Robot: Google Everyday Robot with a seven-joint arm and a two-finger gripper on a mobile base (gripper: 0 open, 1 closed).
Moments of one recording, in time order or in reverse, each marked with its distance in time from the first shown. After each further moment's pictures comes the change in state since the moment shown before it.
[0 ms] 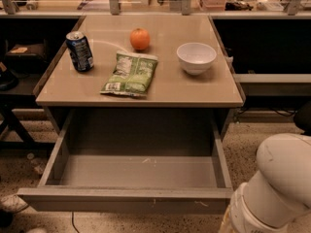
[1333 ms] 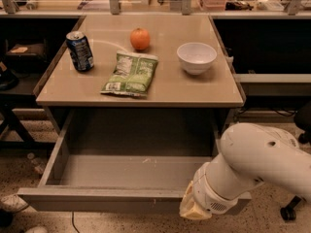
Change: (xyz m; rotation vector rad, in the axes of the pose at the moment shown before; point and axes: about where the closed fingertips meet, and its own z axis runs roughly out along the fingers) arm -0.087 -0.055 0.029 0.064 -0.173 -0.176
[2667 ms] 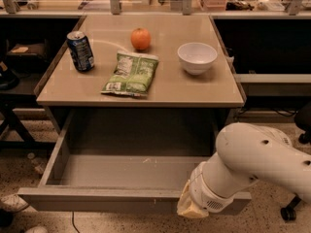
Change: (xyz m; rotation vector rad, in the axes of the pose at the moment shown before) arm -0.004 -0.006 0.008 -0.008 -0.004 -0.010
